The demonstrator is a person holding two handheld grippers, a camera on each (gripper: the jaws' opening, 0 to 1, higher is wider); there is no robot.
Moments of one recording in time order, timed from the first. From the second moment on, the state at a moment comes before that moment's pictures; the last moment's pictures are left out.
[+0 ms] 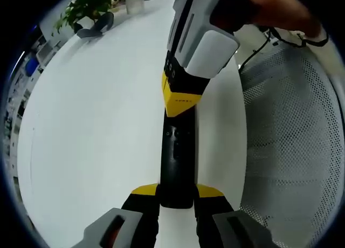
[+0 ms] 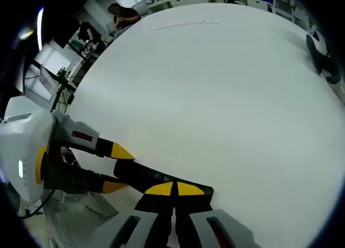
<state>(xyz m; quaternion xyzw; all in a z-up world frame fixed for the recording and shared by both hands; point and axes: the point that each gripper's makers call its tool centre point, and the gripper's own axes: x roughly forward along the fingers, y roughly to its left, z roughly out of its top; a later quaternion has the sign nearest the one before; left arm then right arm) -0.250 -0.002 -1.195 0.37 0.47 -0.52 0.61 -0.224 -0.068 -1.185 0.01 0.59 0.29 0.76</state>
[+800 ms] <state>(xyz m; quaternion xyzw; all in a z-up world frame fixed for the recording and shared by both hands) -0.250 -0.002 -1.196 0.37 0.47 -0.52 0.61 -0.236 -0.059 -1.183 0.02 0.60 0.31 0.74</state>
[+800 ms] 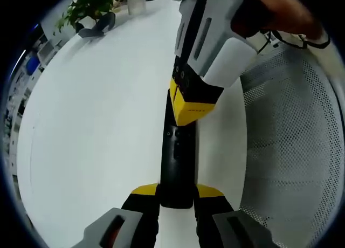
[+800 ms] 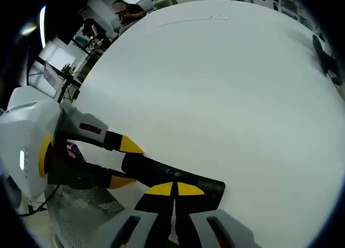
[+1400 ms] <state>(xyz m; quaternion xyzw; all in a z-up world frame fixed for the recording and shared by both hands) -0.250 -0.001 -1.195 0.36 0.47 -0.52 0.61 -0.233 -0.060 -1.187 0.04 0.62 0.29 0.73</state>
